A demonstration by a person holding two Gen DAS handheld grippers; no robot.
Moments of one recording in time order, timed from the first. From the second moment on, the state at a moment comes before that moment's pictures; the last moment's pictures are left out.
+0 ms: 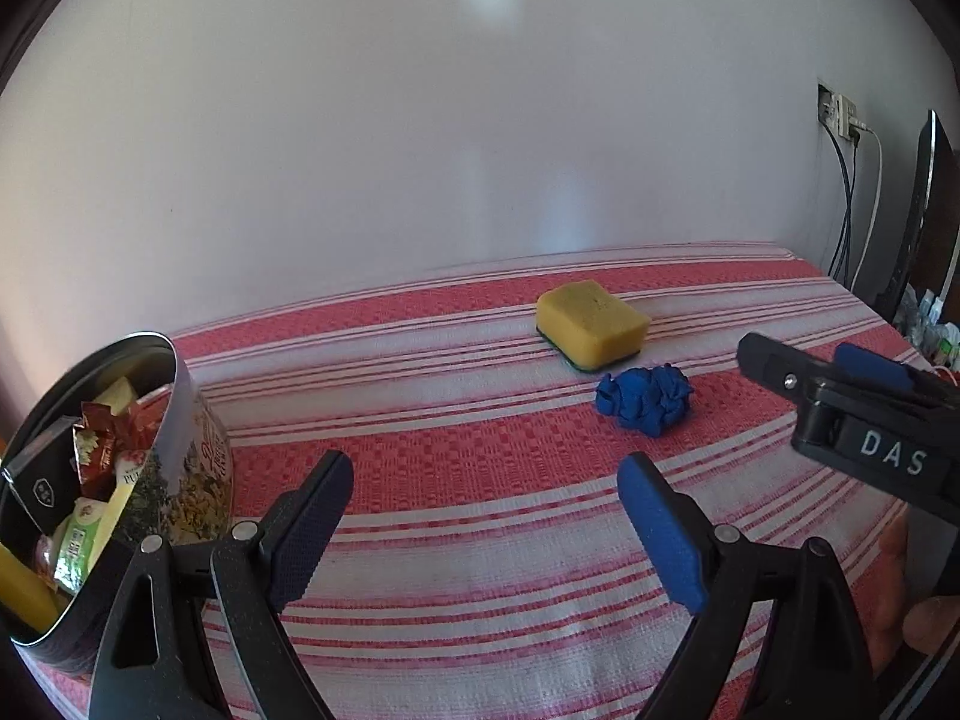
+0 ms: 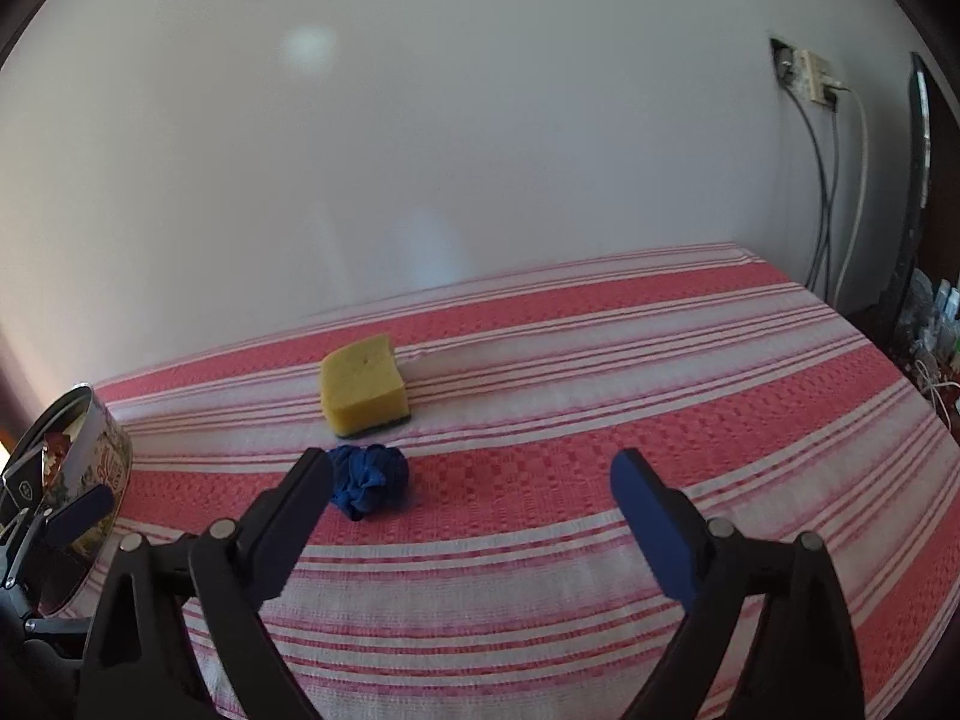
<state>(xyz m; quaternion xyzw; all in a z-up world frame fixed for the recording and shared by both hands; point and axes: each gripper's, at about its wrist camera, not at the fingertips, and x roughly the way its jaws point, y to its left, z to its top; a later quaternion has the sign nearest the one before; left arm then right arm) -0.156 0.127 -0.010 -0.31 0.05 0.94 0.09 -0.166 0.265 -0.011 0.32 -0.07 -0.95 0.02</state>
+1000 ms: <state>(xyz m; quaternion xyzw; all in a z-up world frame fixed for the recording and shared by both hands) -0.223 0.164 0.008 -0.32 0.00 0.94 0.09 -0.205 0.297 0.001 0.31 -0.11 -0.94 0.04</state>
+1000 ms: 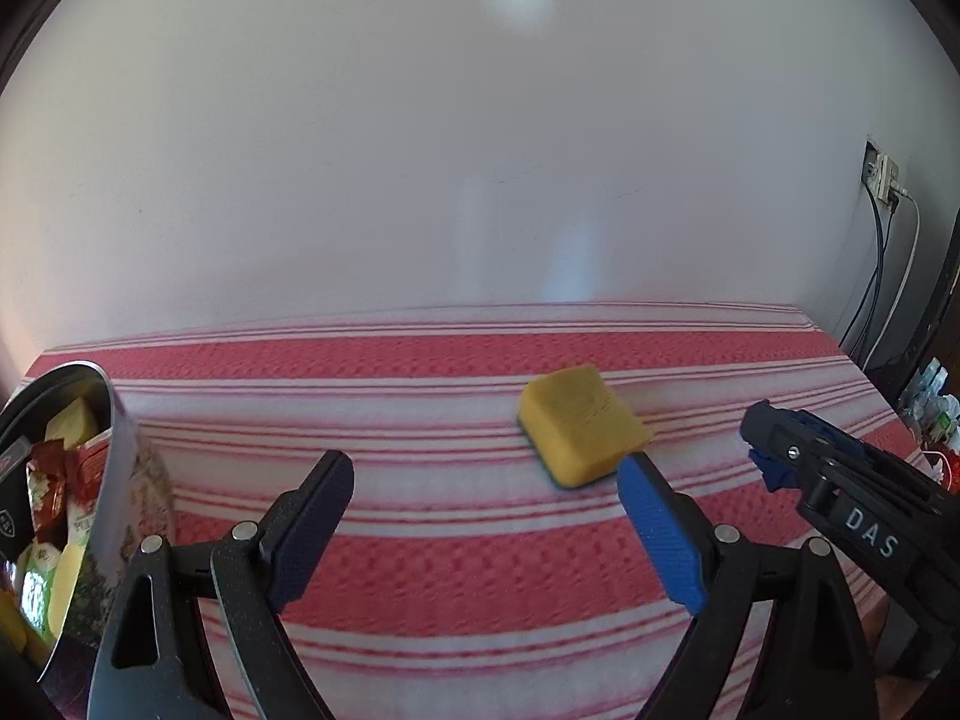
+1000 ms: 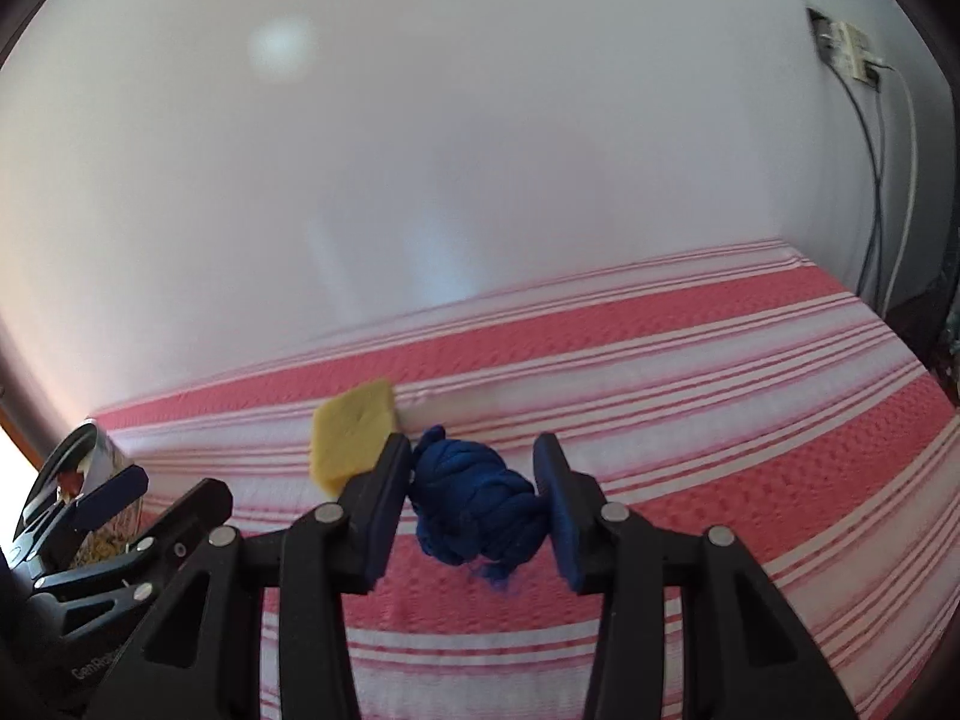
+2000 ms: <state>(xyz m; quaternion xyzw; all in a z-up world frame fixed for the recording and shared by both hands) -0.249 0.183 -0.021 -0.38 0.01 0.92 0.06 -0.203 0.324 0.000 0.28 -0.15 -0.95 0.01</state>
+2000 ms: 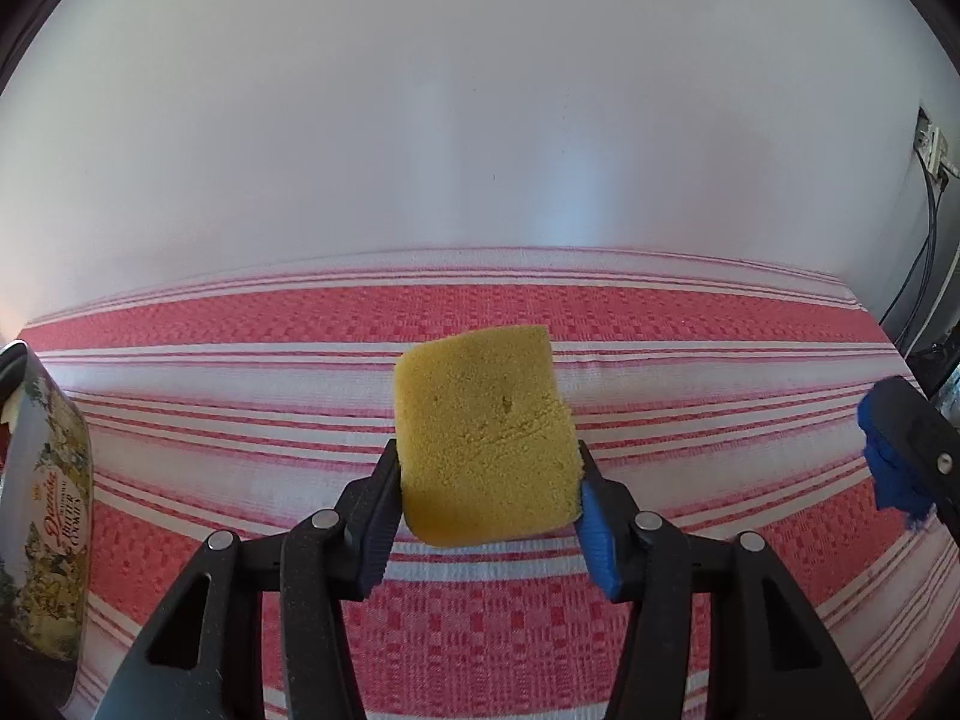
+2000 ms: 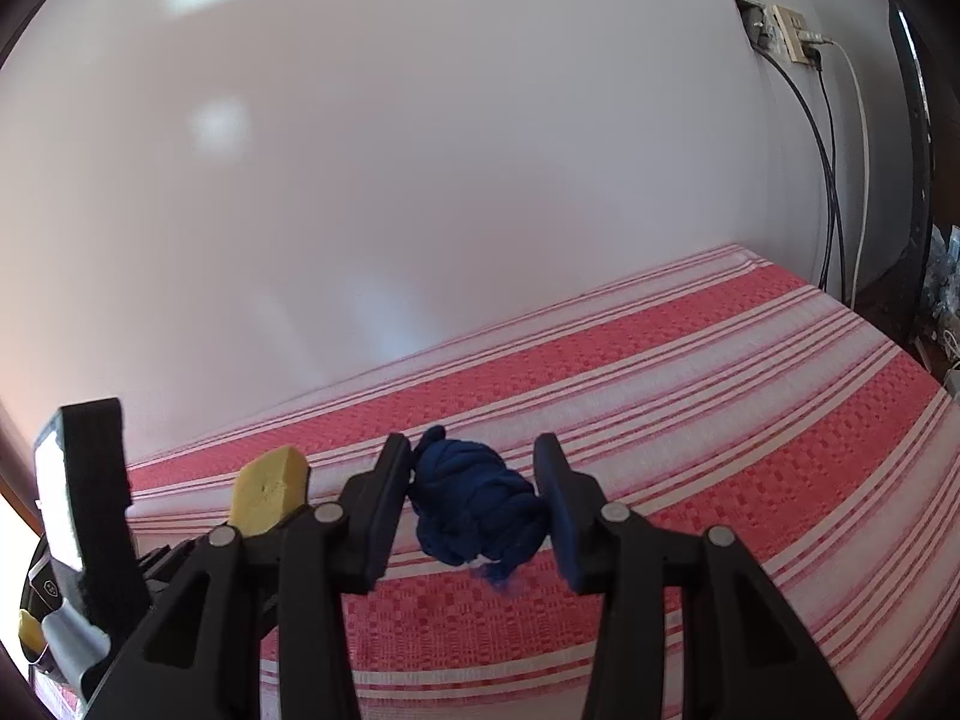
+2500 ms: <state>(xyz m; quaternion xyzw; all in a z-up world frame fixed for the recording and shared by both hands) -0.167 0.149 -0.006 -0.33 0.03 0.94 0.06 -0.176 0.291 -0.002 0.24 -0.10 -0.96 0.00</state>
